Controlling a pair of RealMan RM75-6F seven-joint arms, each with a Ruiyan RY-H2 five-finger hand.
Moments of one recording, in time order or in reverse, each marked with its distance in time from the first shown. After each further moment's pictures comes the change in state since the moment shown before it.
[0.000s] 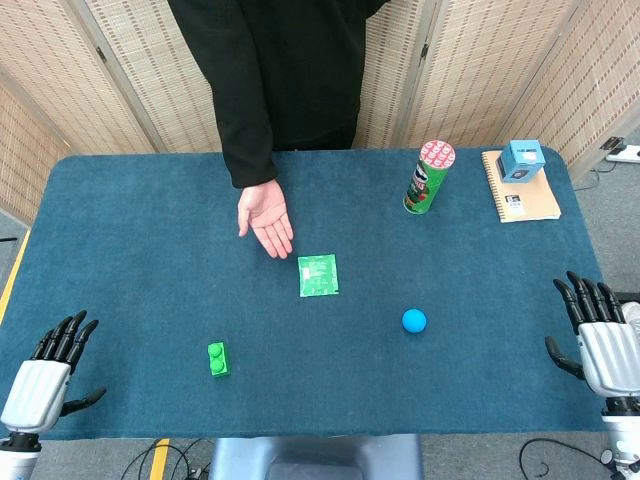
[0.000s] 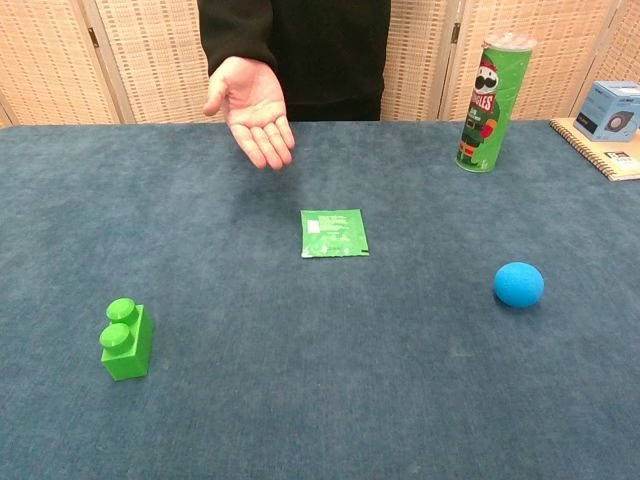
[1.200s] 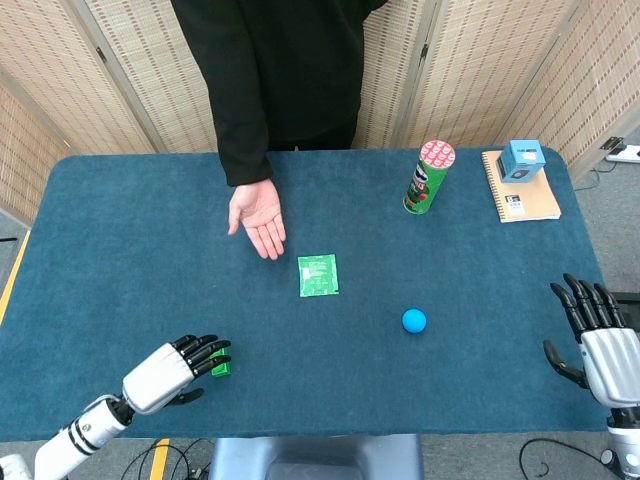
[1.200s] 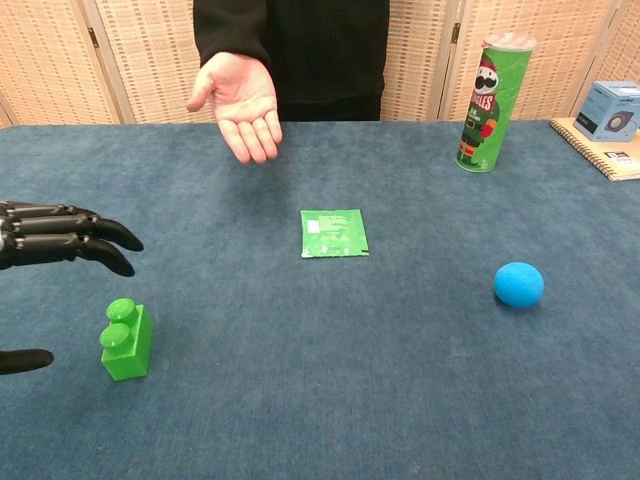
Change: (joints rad) left arm -0.378 -0.118 0.048 0.156 0.407 -0.176 -0.115; right arm -0.020 0.020 -0.017 0.019 -0.105 0.081 0.100
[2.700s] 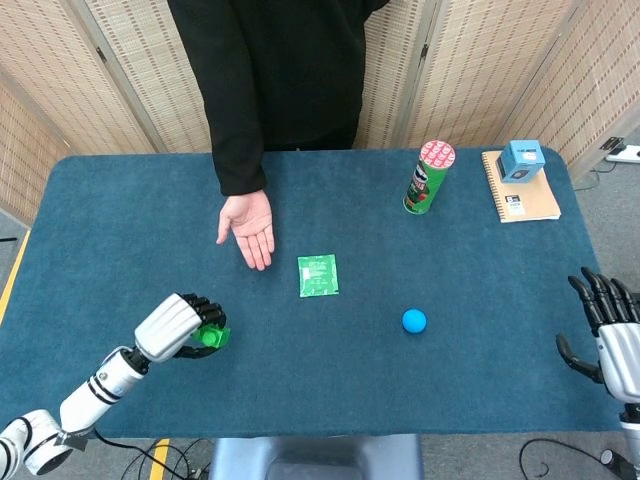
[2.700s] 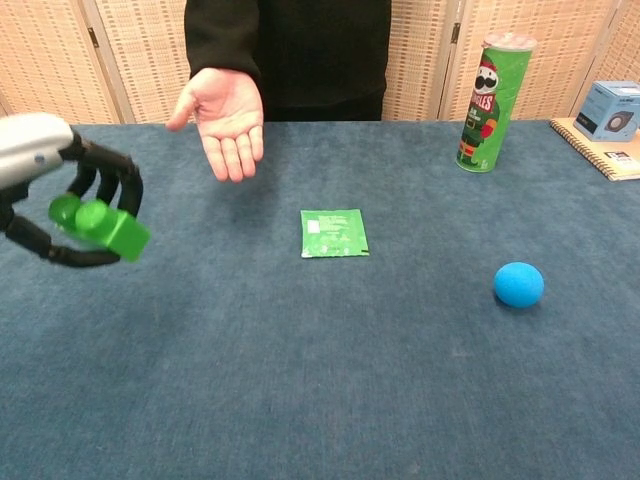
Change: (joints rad) left arm -0.170 0.000 -0.055 -0.087 -0.302 -0.018 -0.106; right arm -0.005 0.032 0.024 0.005 0.033 -0.003 0.083
